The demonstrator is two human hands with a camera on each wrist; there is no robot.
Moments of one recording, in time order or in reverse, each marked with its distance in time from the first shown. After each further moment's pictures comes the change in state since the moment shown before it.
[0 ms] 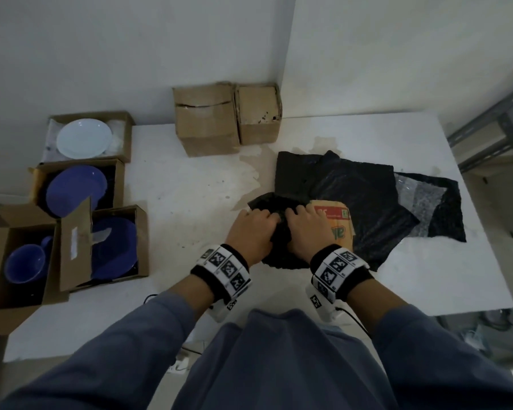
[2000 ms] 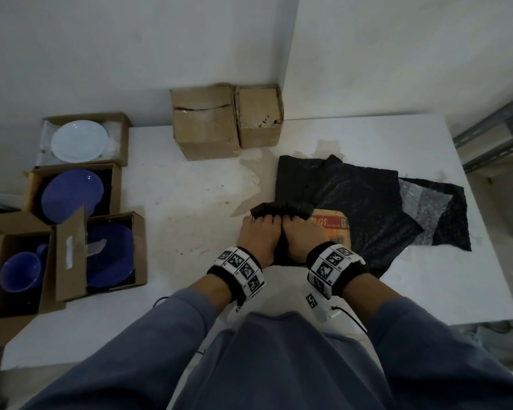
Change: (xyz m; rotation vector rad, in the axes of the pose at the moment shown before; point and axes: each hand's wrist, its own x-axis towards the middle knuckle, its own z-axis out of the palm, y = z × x) left_hand 0.032 0.006 0.023 0.044 -0.204 -0.149; right_hand 0.025 0.000 -0.008 0.092 -0.243 -0.042
